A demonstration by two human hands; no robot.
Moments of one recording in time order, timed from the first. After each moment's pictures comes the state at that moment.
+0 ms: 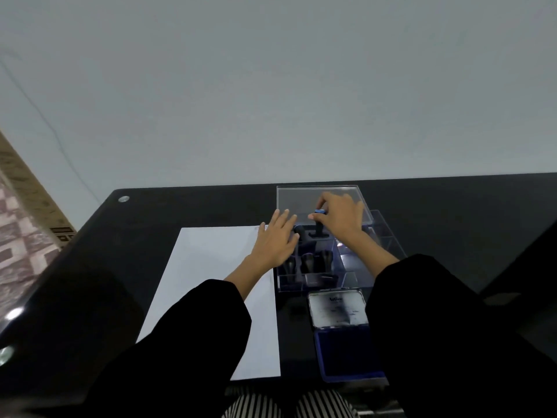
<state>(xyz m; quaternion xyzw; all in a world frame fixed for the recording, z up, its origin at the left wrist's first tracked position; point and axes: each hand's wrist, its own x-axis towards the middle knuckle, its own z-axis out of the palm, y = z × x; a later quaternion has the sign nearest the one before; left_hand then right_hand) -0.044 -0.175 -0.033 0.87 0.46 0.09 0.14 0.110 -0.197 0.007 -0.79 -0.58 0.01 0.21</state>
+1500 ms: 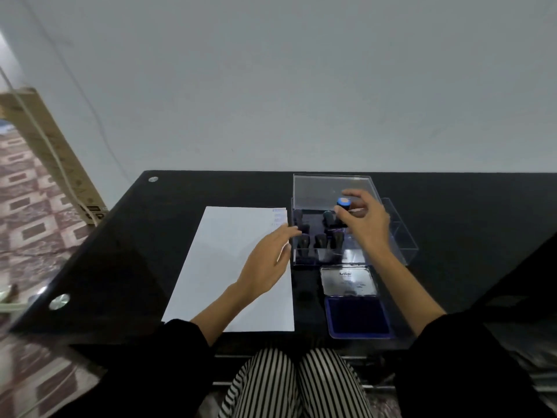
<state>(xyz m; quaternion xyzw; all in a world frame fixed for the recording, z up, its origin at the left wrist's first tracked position) -0.118 -0.272 -0.039 0.84 0.38 0.32 0.23 0.077 -0.292 0.019 -0.66 -0.47 0.18 0.56</state>
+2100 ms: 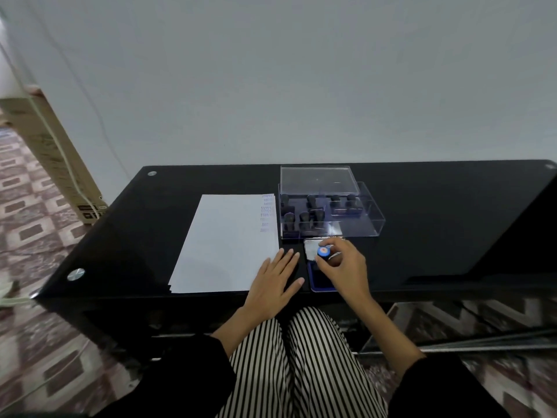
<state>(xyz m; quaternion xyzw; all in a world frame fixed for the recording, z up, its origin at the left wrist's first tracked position) -0.115 -0.362 -0.093 0.89 0.42 0.11 0.13 0.047 -0.414 -0.043 -0.68 -0.55 0.14 0.47</state>
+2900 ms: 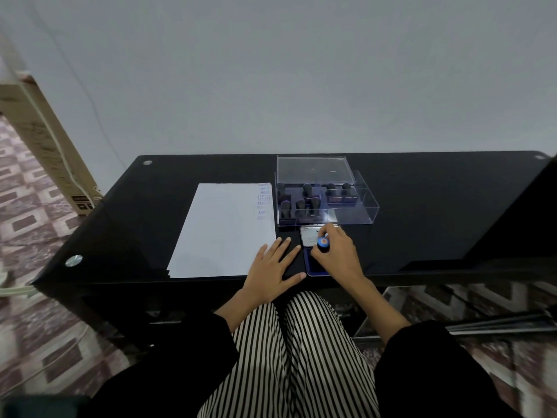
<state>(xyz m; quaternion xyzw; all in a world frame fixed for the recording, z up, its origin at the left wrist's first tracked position) -0.114 -0.361 -0.097 0.91 0.41 0.06 0.07 0.046 -0.411 -0.038 -0.73 -0.58 0.13 0.34</state>
